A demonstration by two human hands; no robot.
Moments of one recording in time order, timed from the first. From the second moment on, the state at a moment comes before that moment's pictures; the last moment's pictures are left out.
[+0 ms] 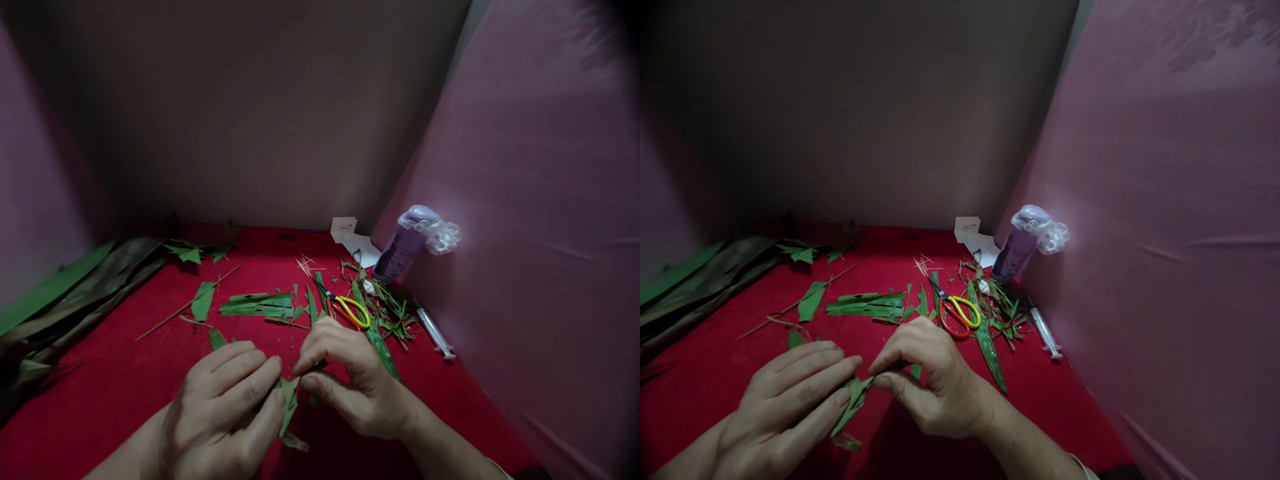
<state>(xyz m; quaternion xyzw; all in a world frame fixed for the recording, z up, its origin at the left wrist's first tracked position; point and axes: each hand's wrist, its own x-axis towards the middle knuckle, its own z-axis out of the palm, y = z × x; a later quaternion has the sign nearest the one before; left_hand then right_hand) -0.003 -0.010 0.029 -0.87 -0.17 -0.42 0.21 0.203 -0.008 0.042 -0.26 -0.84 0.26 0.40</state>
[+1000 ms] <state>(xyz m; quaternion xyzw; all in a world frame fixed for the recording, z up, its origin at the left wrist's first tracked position) -0.002 0.000 0.021 -0.93 -0.16 -0.33 0.03 0.198 -0.005 0.024 -0.31 -0.81 -0.07 0.48</state>
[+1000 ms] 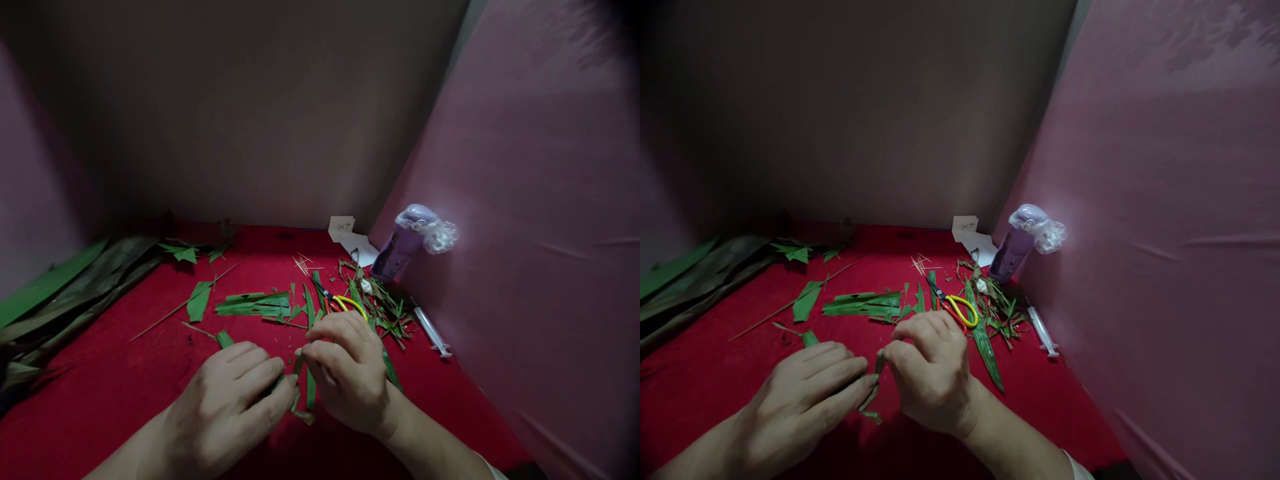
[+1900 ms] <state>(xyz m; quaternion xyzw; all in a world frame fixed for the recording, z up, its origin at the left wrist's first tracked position) -0.014 0.003 -0.001 -0.88 -0.21 -0.41 0.12 0.197 -0.016 0.037 -0.39 -0.75 0.28 0.44</state>
